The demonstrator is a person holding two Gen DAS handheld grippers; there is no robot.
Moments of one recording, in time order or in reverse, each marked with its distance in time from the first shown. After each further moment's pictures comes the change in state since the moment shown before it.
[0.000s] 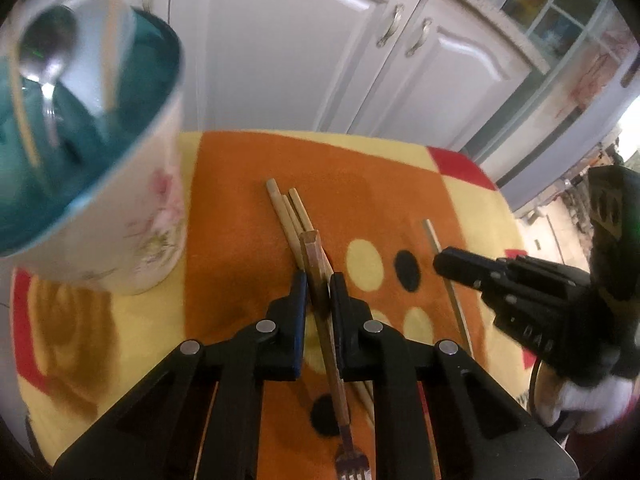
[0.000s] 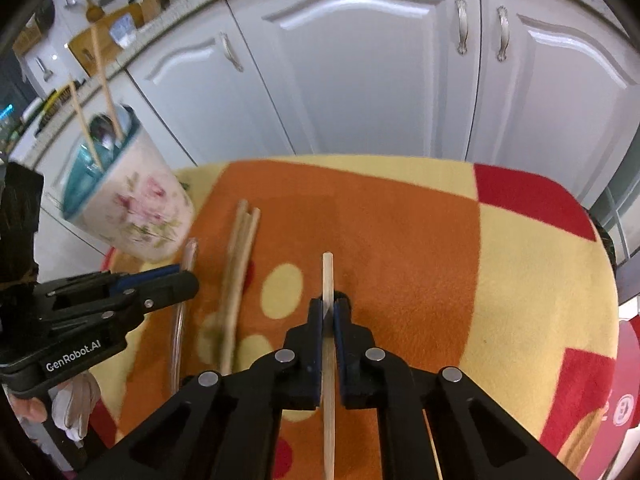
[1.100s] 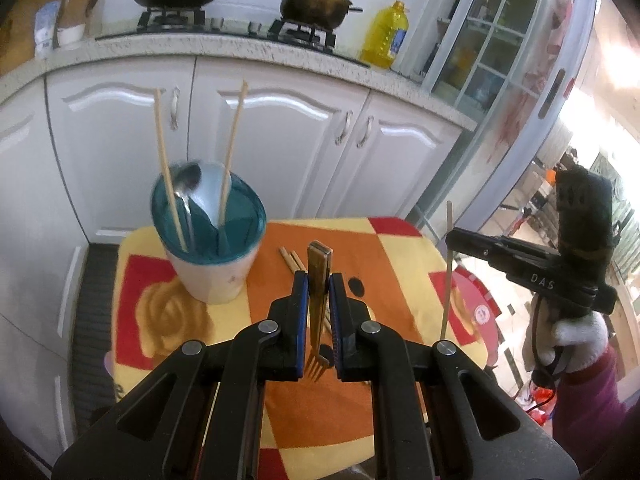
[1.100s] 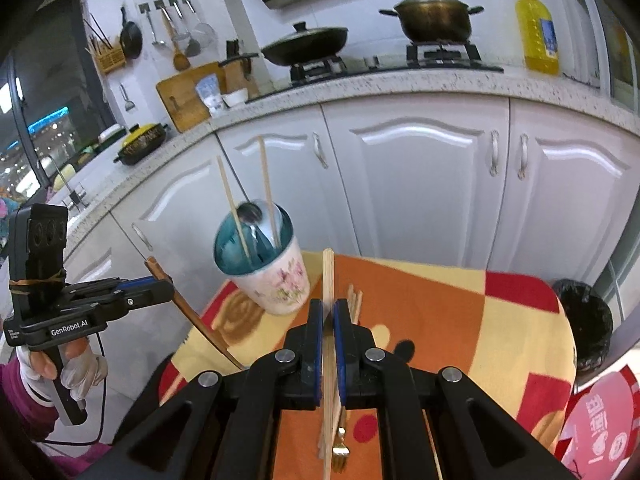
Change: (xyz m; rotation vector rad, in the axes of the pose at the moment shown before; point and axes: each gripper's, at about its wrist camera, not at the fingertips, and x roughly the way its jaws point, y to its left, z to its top) left arm -0.195 0.019 -0.028 0.084 -0.275 -0.097; right arm -0.139 0.081 0.000 -0.135 -0.280 0.117
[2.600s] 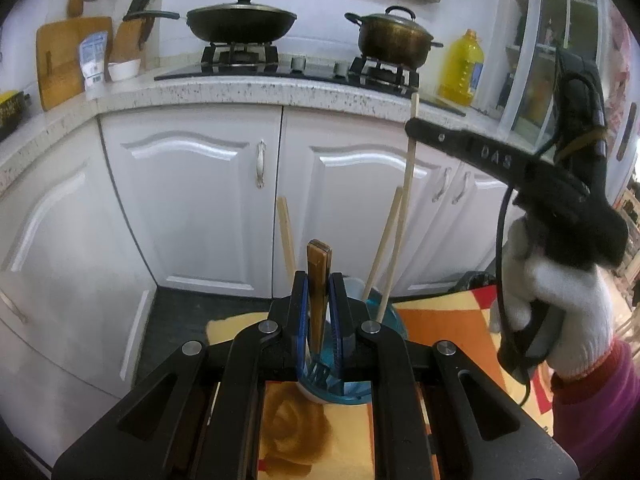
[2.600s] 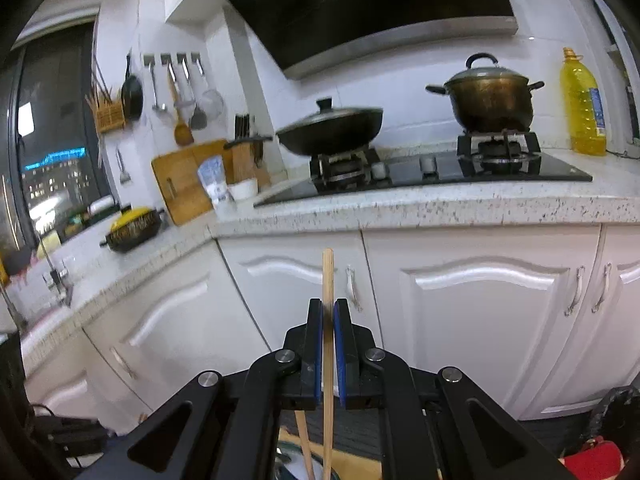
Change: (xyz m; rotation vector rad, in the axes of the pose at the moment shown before) left arm 0.036 0.088 0.083 -0.006 -0.100 0.271; right arm 0.154 0.052 0.163 -0.028 -0.267 0.030
